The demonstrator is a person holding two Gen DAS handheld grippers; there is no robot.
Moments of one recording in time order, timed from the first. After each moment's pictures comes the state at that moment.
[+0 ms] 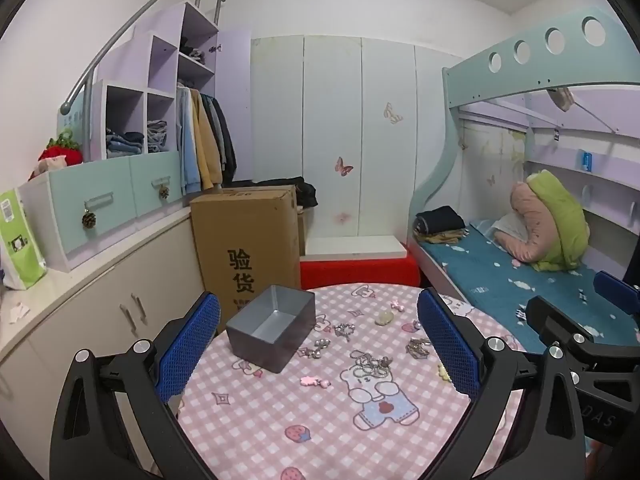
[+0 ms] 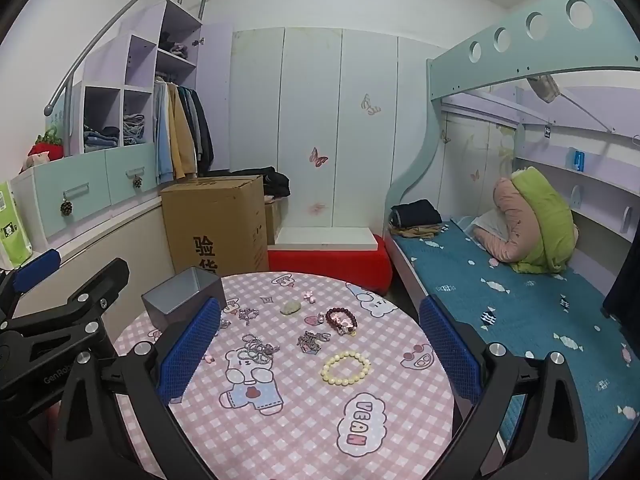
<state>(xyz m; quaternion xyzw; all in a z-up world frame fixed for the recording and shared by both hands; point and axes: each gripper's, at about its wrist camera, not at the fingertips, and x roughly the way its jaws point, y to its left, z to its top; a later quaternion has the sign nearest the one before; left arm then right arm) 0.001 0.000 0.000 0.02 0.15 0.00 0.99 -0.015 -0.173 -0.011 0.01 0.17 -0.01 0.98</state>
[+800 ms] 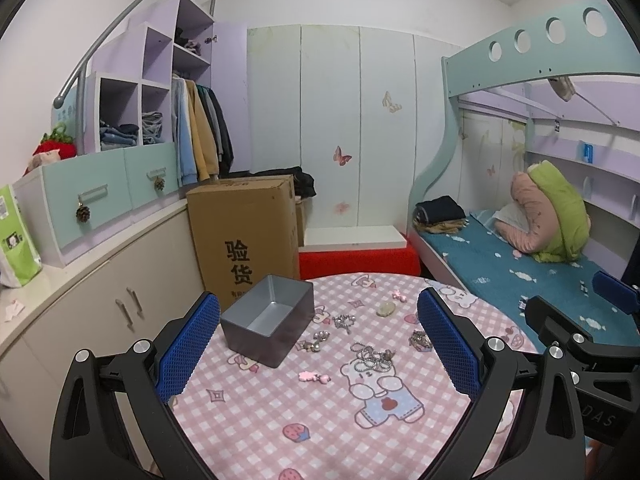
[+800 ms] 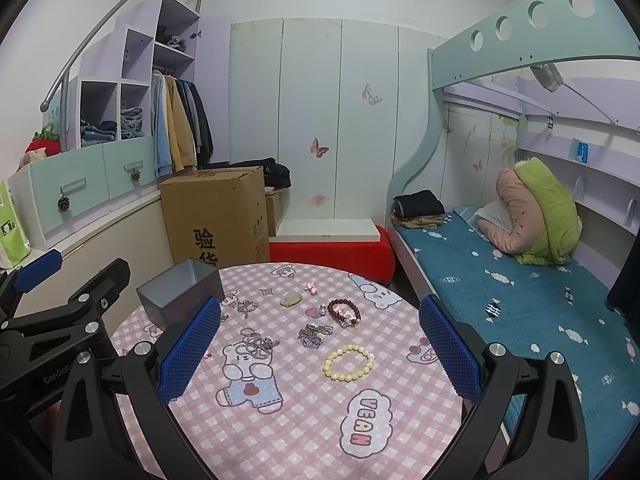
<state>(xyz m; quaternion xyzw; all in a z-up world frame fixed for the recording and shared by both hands) 0.016 -0.003 -0.018 0.02 0.17 0.00 0.99 0.004 -0.176 -0.023 0.01 0.19 -0.01 0.98</state>
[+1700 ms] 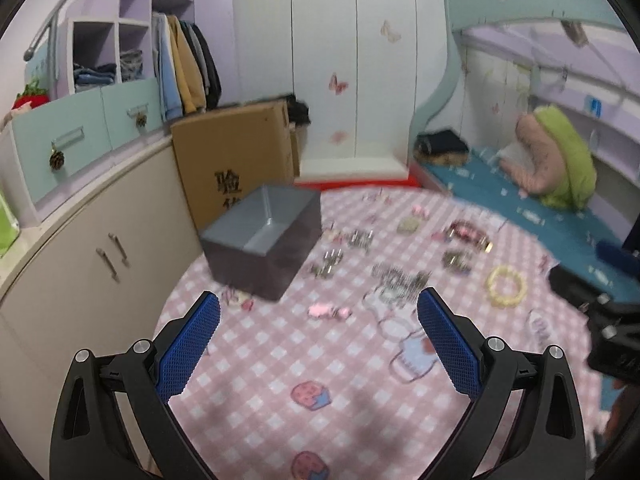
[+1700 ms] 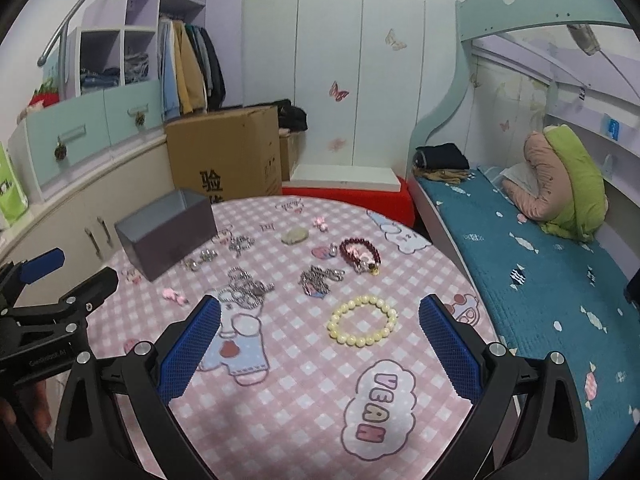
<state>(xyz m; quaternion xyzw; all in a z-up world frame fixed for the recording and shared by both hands) 0.075 0.019 -0.111 0.06 0.30 -0.01 0.95 0.064 -0.182 -0.103 -0.01 0.28 0.03 0.96</state>
